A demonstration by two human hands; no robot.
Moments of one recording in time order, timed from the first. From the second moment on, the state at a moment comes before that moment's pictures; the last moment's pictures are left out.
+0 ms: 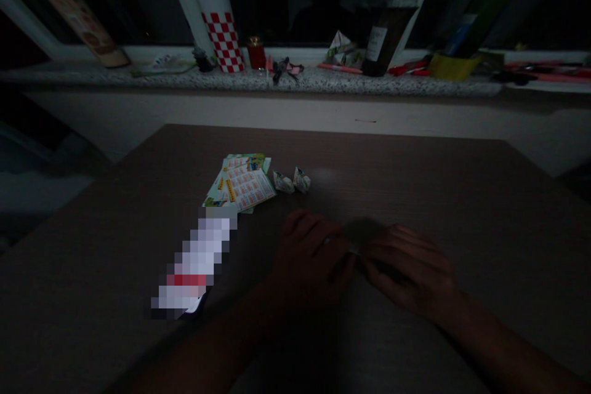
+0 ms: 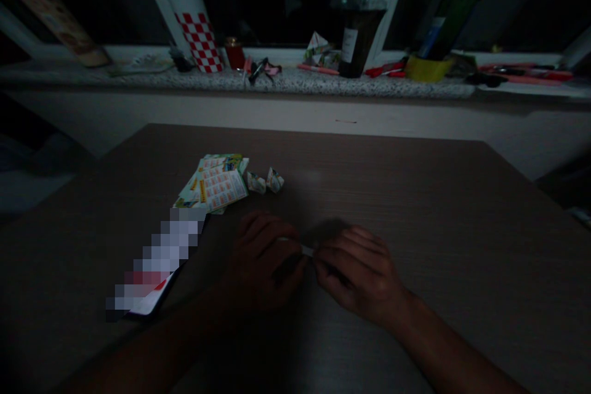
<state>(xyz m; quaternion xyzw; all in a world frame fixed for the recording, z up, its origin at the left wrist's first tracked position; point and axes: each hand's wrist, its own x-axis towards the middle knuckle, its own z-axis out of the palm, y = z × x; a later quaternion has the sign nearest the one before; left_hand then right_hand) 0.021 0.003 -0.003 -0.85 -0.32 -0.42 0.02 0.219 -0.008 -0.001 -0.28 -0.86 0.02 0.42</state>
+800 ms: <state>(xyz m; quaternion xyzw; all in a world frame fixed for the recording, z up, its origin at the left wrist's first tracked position) 0.016 0.016 0.001 -0.85 -0.32 -0.41 0.06 0.221 -0.007 -0.002 -0.27 -0.88 0.02 0.39</state>
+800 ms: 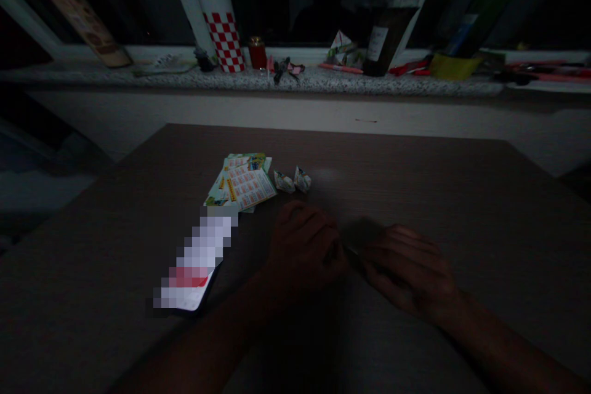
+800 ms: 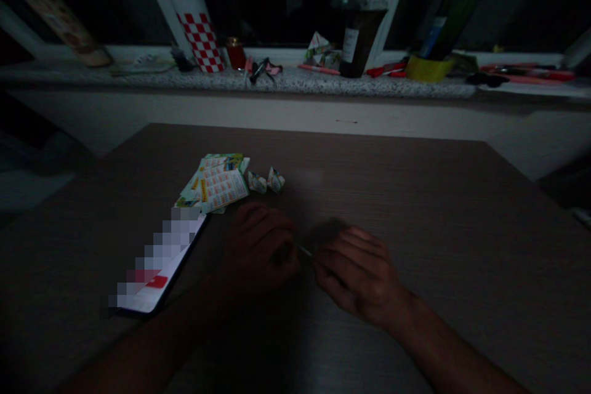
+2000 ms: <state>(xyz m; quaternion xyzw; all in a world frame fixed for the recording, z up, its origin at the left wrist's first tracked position) 0.019 0.002 -0.018 -0.84 -0.35 -0.40 -0.06 0.216 -0.010 -0.005 -0.31 -0.85 0.03 0.43</state>
